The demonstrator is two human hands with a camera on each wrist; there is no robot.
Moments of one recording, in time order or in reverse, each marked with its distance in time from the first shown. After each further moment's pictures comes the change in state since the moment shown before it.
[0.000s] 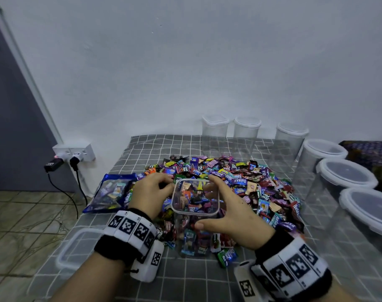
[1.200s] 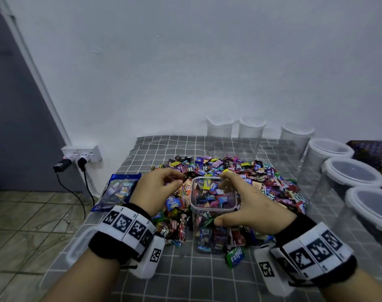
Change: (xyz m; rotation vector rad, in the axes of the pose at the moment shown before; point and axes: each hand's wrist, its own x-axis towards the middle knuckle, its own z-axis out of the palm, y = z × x) left_hand -0.004 0.019 -0.025 -0.107 -0.180 -0.010; right_hand 0.003 -0.002 -0.031 -0.149 -0.075 0.027
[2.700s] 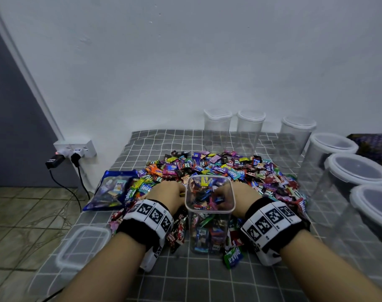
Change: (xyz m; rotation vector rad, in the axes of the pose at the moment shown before) left_hand 0.037 -0.027 0.051 0.763 -0.381 -0.071; right_hand 0.071 0.049 0.022 -0.762 -0.136 0.095
